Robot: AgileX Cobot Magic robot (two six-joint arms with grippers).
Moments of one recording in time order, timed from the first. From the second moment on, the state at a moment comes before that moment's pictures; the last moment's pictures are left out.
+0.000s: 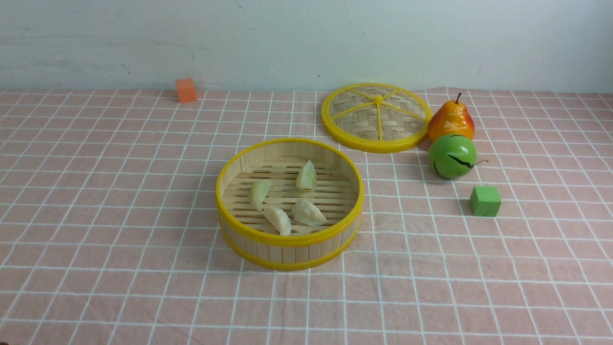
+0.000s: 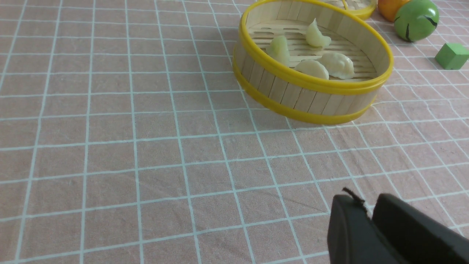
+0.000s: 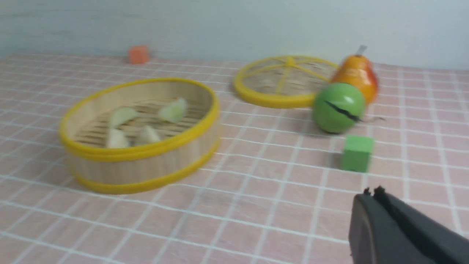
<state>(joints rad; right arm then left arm) 0.18 0.17 -0.09 0.11 0.14 0.03 -0.41 0.14 -0.34 0.07 0.65 -0.28</state>
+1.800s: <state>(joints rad) -0.06 -0.01 0.01 -0.01 0.39 0.17 -0.41 0.14 -0.31 0.07 0.60 -0.29</state>
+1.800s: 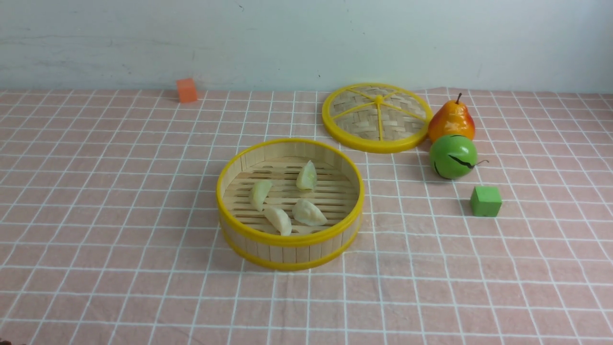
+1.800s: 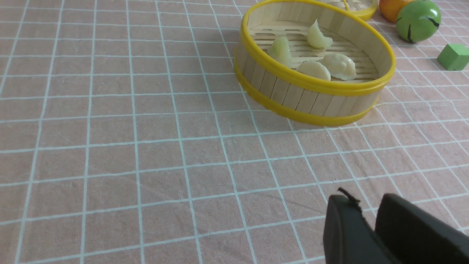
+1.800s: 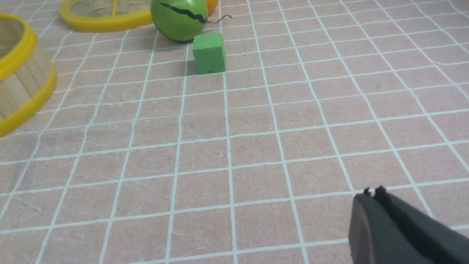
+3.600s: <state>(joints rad) -0.06 -0.01 0.01 -0.01 0.39 0.17 -0.01 -0.01 0.03 -0.02 0.37 -0.11</state>
